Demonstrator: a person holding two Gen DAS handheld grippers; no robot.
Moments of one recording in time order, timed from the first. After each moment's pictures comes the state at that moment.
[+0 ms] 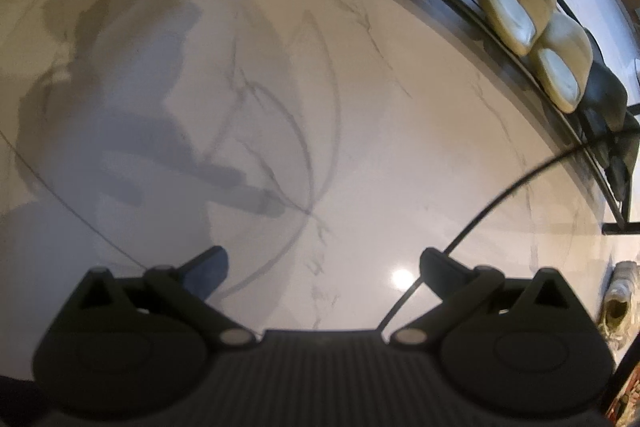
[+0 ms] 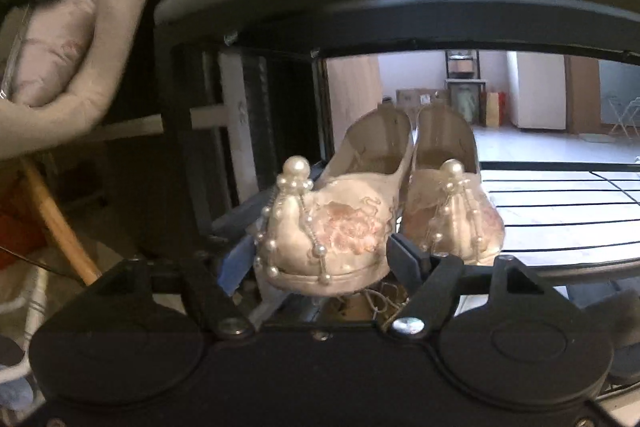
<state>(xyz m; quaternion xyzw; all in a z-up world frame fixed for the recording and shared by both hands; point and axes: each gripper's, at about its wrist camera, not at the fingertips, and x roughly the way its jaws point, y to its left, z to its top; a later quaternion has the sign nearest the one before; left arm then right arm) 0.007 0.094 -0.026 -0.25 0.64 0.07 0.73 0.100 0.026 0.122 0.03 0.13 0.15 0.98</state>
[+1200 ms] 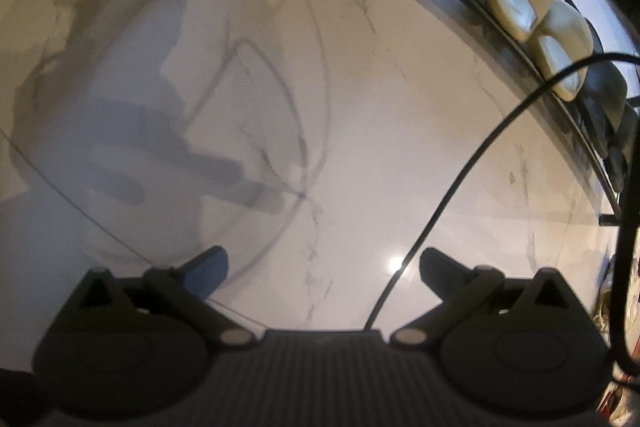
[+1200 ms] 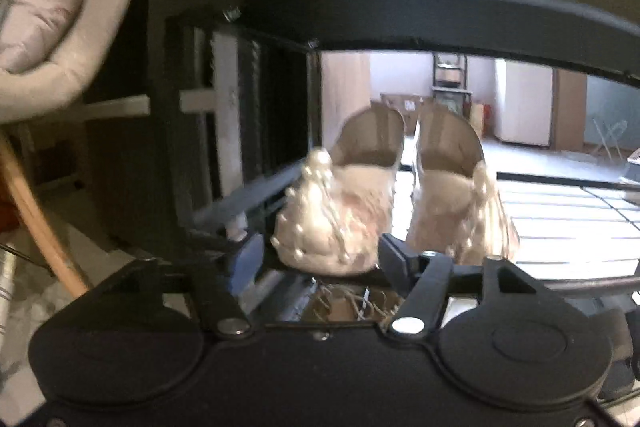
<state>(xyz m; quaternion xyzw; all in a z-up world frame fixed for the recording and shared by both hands) 0.008 0.098 -0.028 -0.25 0.64 0.07 0.72 0.131 0.045 0.114 0.01 0.15 0.12 0.98</state>
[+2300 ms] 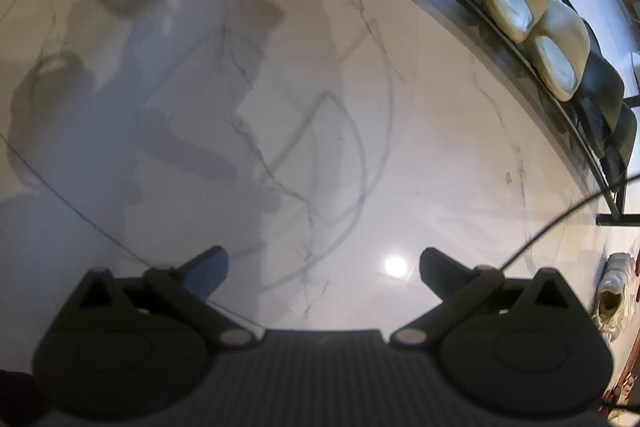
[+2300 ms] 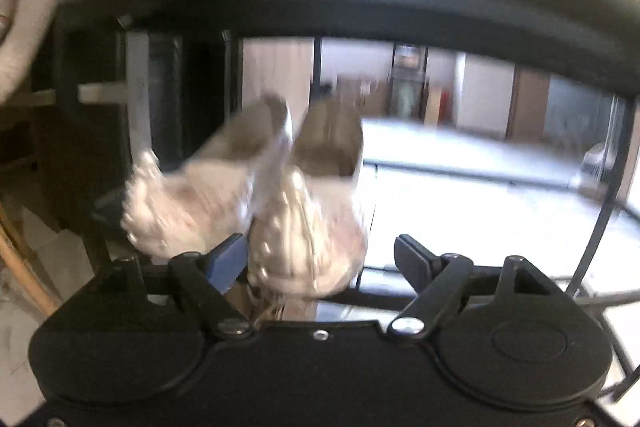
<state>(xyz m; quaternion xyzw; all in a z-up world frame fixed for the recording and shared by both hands) 0.009 0.097 -0.028 -0.26 0.64 0.06 0.72 0.136 -0.029 0.128 -0.02 0.18 0.07 0.98</state>
